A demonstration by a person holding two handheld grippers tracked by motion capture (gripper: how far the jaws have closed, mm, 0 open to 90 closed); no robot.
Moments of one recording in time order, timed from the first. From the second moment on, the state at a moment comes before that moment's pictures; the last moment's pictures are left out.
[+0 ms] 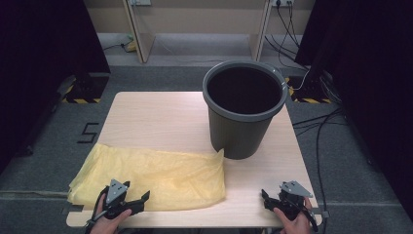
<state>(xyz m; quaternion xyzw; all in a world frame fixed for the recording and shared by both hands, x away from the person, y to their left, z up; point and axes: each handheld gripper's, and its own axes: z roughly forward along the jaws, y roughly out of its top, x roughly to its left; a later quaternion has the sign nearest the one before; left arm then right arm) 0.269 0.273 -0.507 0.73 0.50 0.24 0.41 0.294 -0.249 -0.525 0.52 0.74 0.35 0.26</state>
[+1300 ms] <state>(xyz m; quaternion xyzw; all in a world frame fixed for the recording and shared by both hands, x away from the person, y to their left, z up) 0.355 0.228 -0.439 0.71 0.49 0.17 0.47 0.365 -0.250 -0.475 0.54 0.71 0.37 0.25</state>
